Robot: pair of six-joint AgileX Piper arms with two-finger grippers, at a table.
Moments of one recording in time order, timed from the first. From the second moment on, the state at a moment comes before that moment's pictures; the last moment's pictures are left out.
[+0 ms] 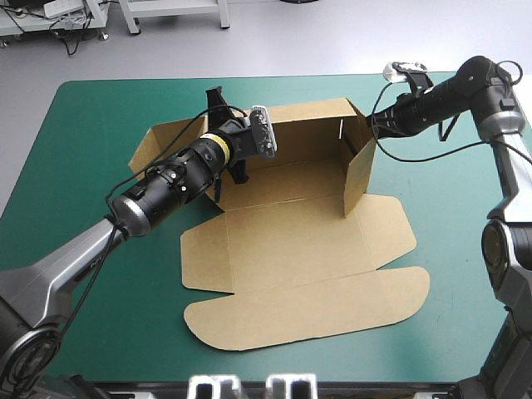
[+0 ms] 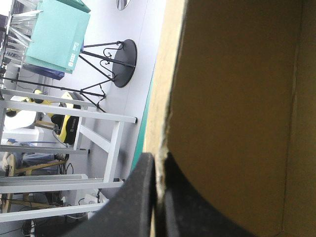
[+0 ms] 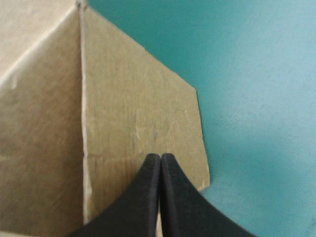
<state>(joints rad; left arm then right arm) -0.63 1.59 -1.34 0.72 0.36 0.36 -0.01 1.92 -1.86 0.58 1.24 -0.44</state>
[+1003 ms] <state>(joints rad) -0.63 1.61 -1.34 0.70 0.36 0.41 0.00 1.69 -1.34 0.89 0.83 -1.10</state>
